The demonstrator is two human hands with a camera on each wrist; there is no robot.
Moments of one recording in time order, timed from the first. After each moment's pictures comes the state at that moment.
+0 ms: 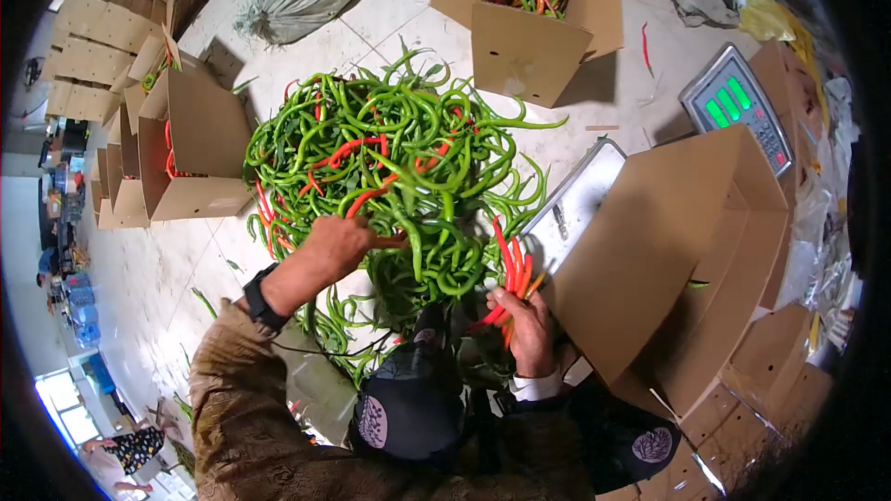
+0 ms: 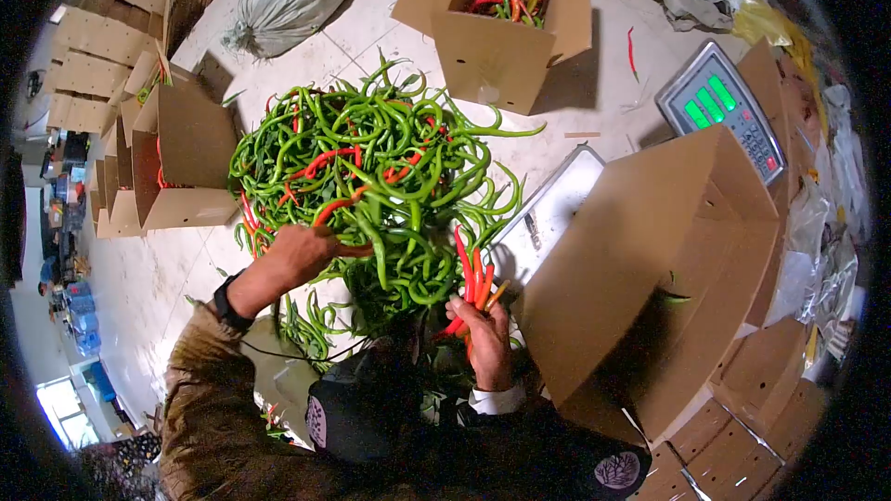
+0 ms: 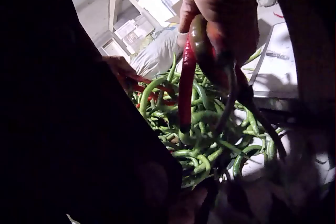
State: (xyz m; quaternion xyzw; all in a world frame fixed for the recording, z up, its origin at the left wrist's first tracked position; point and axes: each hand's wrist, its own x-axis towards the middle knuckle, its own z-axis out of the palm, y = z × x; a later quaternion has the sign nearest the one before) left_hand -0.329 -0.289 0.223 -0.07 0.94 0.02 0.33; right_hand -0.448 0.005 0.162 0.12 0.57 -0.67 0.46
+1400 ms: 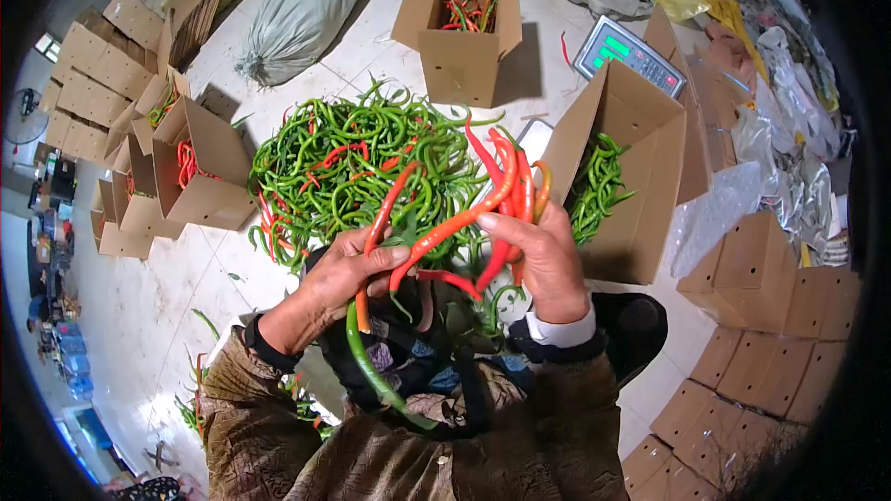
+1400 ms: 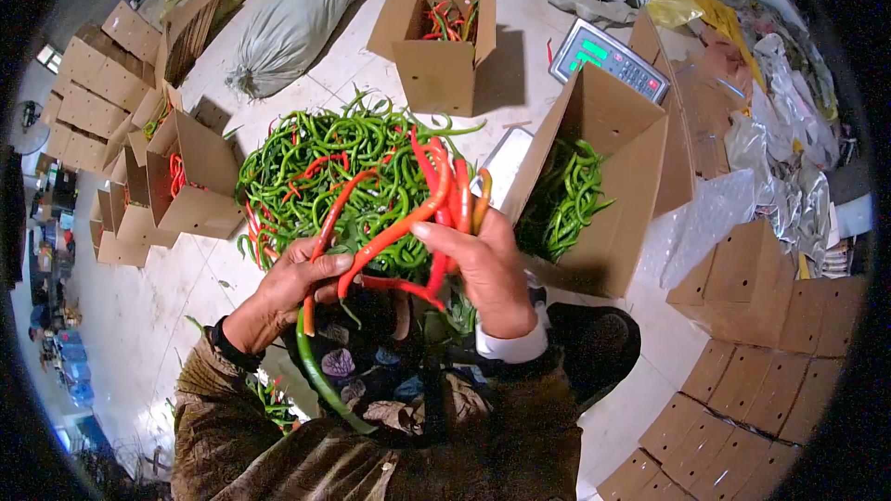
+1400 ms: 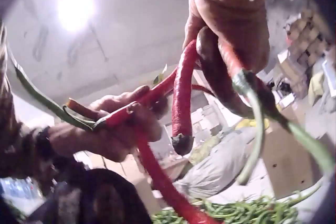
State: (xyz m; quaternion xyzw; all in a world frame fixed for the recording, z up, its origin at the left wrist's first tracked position) left_hand -0.273 -0.129 0.397 -0.29 0.58 0.76 0.09; right_hand -0.436 0.047 0.397 -0.12 0.50 -0.76 0.39
